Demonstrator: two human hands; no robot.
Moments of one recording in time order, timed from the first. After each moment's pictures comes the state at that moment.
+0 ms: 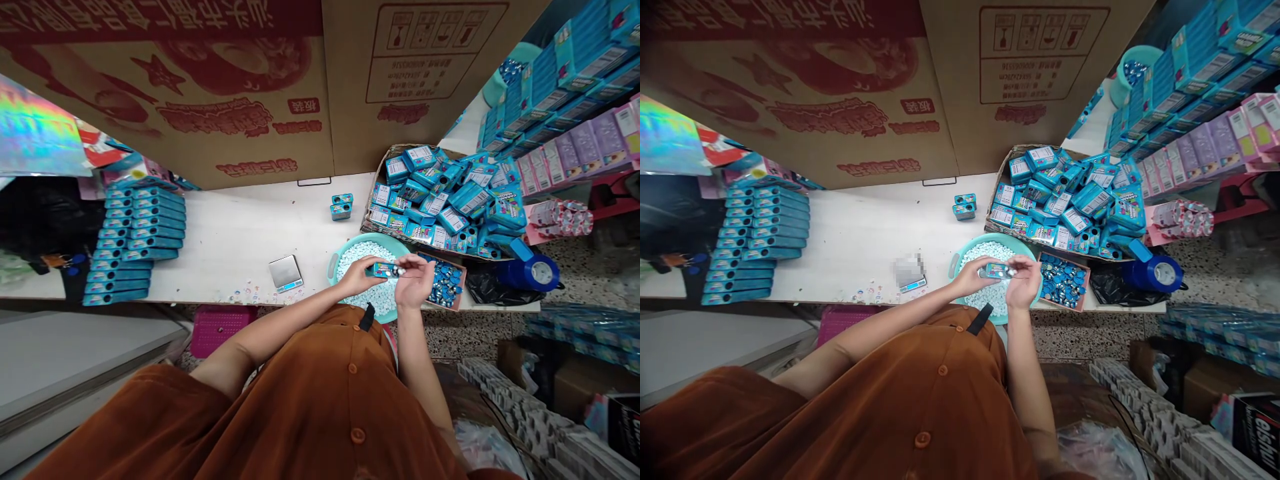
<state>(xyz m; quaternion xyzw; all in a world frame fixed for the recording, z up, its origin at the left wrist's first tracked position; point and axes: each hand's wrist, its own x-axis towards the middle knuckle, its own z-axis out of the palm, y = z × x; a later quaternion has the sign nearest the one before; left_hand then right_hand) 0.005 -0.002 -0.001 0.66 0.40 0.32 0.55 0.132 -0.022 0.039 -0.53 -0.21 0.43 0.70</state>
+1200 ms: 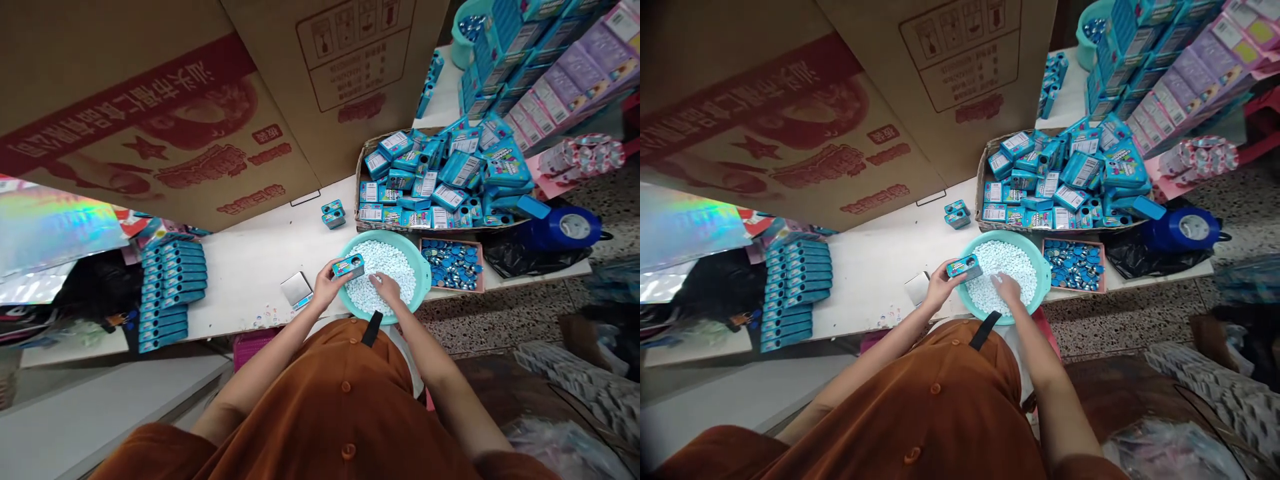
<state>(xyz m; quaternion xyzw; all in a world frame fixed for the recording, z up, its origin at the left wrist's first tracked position) -0.054 -0.020 -0.028 0.52 0.57 0.31 0.56 0.133 -0.083 -0.145 -0.75 -0.33 0.50 0.28</state>
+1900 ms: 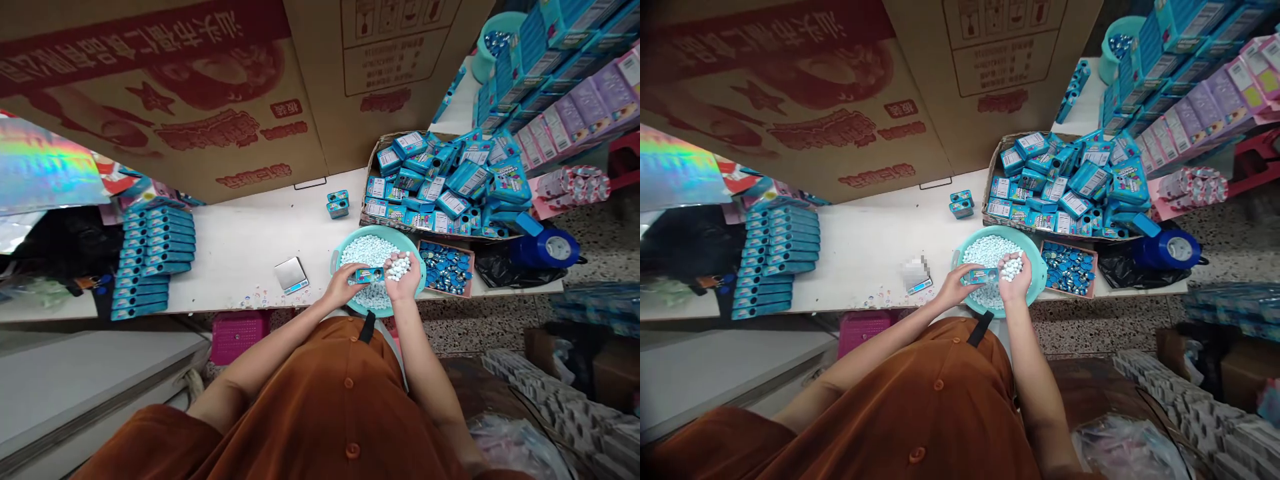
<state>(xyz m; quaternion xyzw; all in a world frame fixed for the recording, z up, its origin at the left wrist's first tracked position) -0.032 -0.045 -0.011 0.69 0.45 0.27 0.50 0.133 -0.043 0.006 -0.43 0.04 0.60 0.68</state>
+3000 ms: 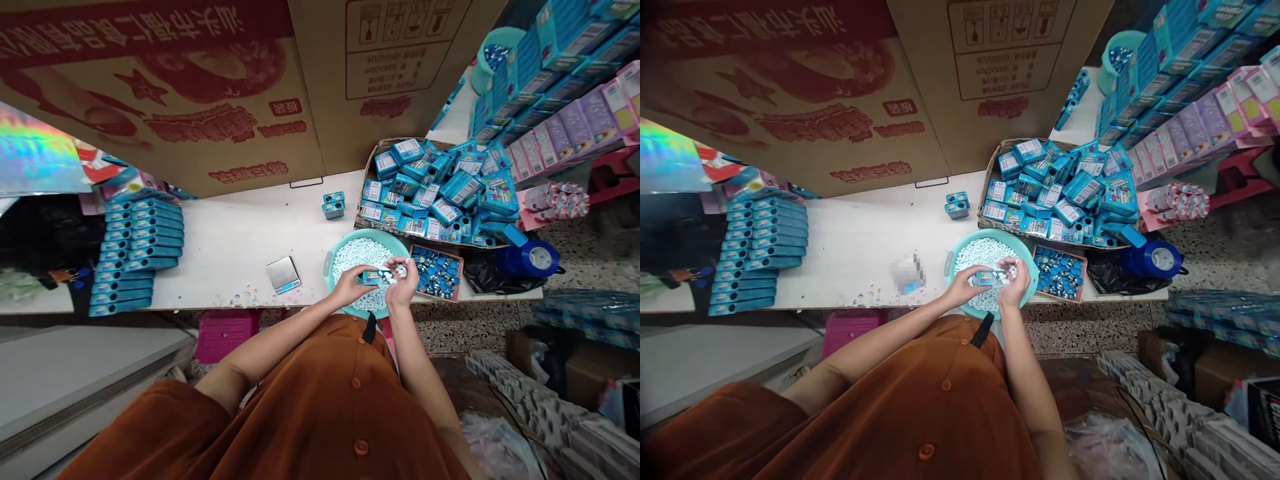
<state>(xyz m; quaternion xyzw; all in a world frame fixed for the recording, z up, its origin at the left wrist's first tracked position) 0.005 -0.039 -0.004 0.62 0.44 0.31 0.57 0.131 -0.043 0.026 -0.60 -0.12 0.42 0.67</state>
